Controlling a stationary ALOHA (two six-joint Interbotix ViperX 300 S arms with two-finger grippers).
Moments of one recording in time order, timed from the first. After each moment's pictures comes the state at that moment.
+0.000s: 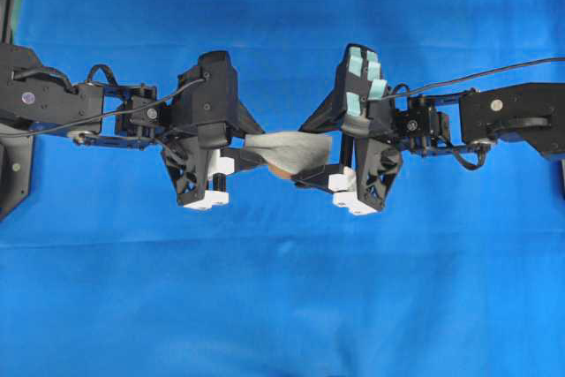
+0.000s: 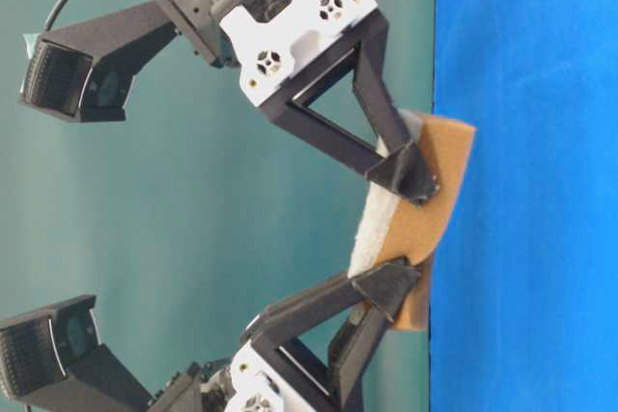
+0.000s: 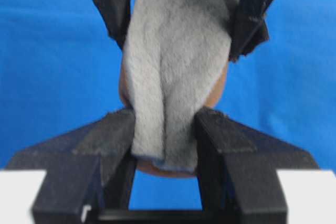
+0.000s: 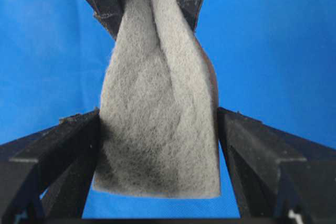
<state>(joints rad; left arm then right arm) 0.00 -0.15 0.71 -0.03 0.01 -0.03 0.00 -0.05 0.63 0.00 0.02 0.24</state>
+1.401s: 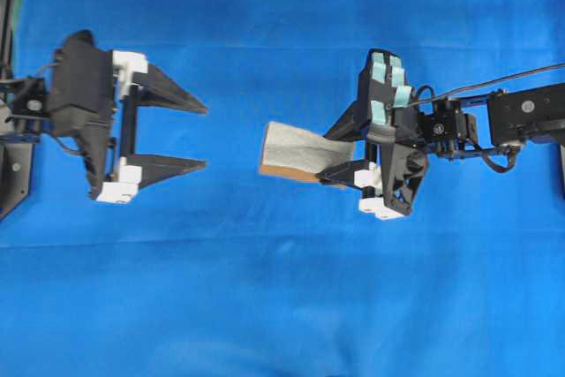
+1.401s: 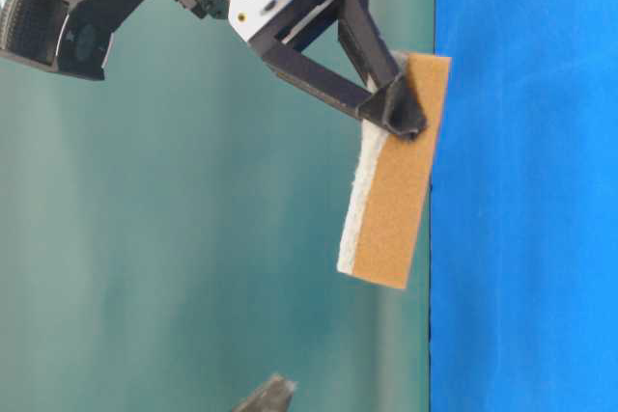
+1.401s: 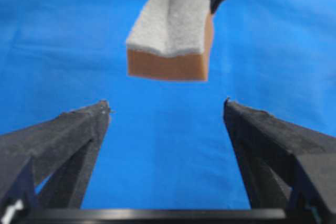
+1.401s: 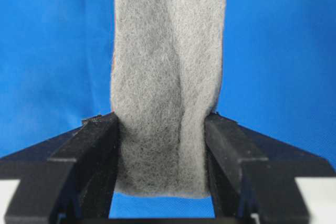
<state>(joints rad) 0.00 -0.53 1.02 -0.03 -0.21 -0.03 0.02 -0.14 0.68 -0.01 0.08 0.23</state>
